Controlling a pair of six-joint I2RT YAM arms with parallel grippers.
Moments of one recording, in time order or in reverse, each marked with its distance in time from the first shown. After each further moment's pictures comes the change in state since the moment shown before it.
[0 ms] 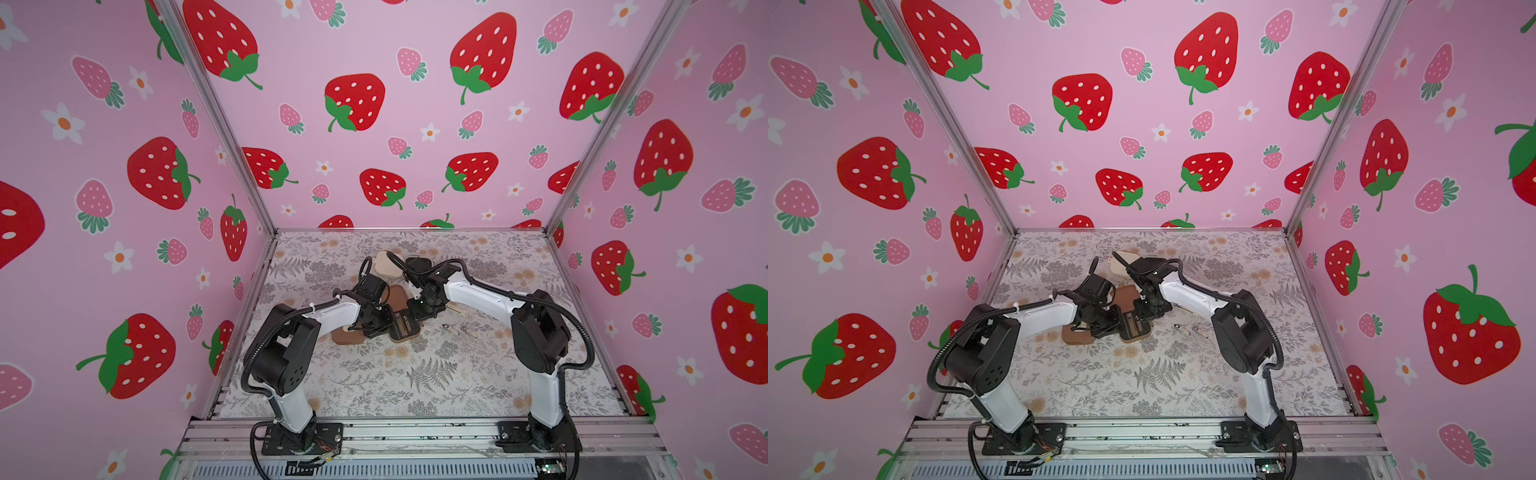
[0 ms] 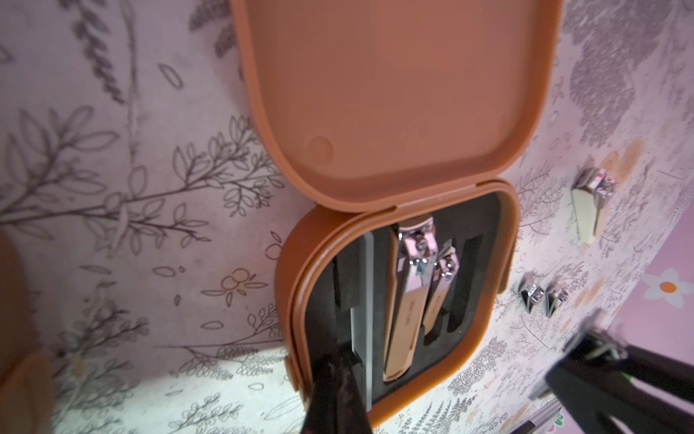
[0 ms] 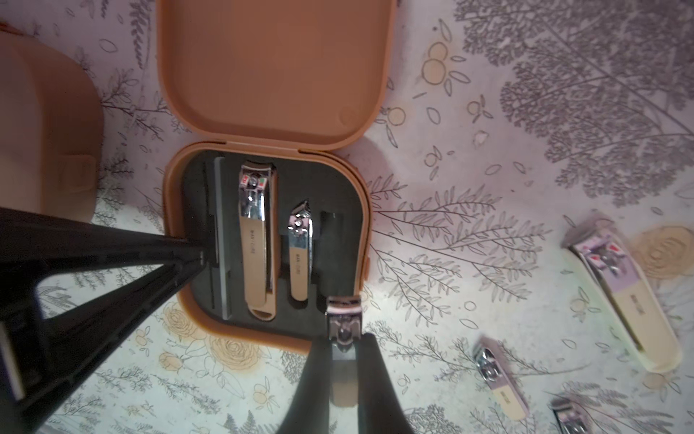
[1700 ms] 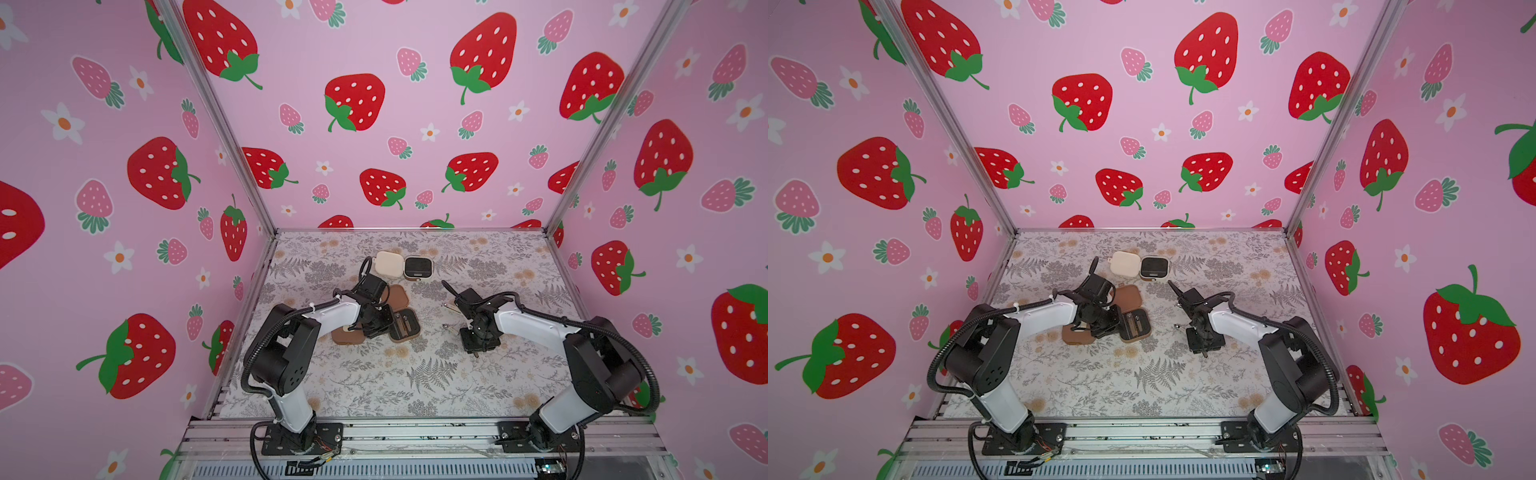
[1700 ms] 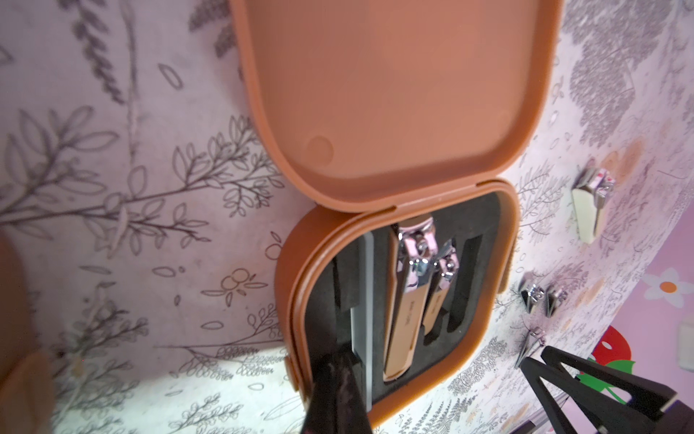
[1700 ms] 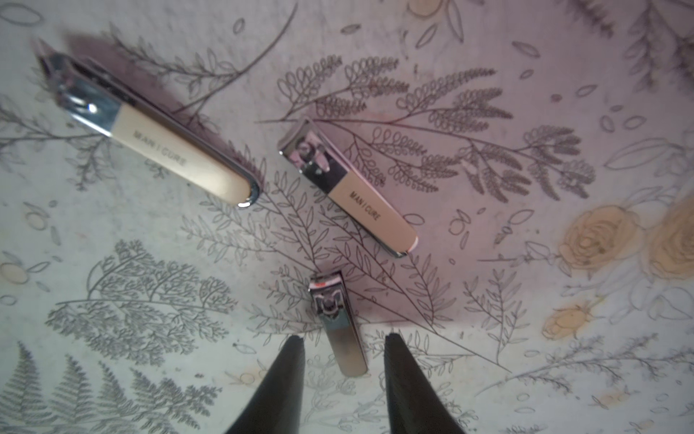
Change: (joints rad) left arm 0.000 0.000 0.000 0.000 0.000 0.001; right arm -0.189 -0.417 -0.701 0.116 0.141 0.095
